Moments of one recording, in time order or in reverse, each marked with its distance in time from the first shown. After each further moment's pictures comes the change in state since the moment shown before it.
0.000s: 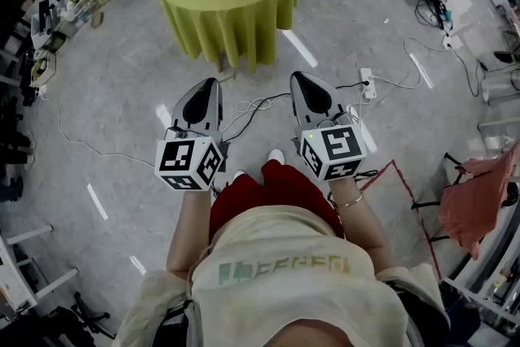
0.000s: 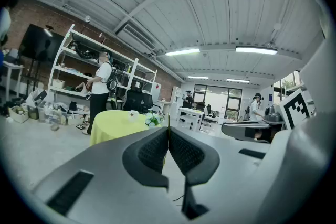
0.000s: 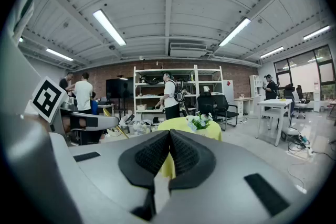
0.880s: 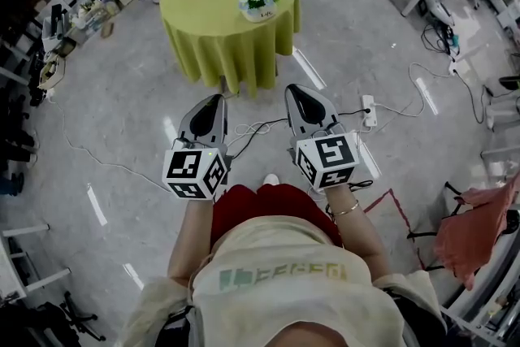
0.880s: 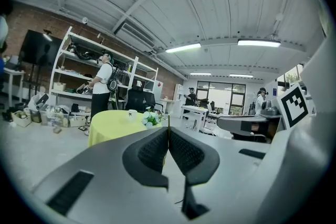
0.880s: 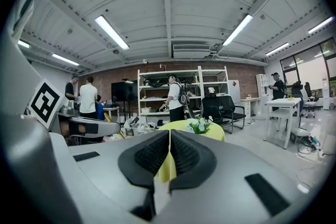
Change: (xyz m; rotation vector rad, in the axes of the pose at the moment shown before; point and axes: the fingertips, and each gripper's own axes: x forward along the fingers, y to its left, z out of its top) left arm 0.066 -0.025 -0.008 0.029 0.019 0.042; right arm 0.037 -0.061 0.006 -0.001 -0.028 0.077
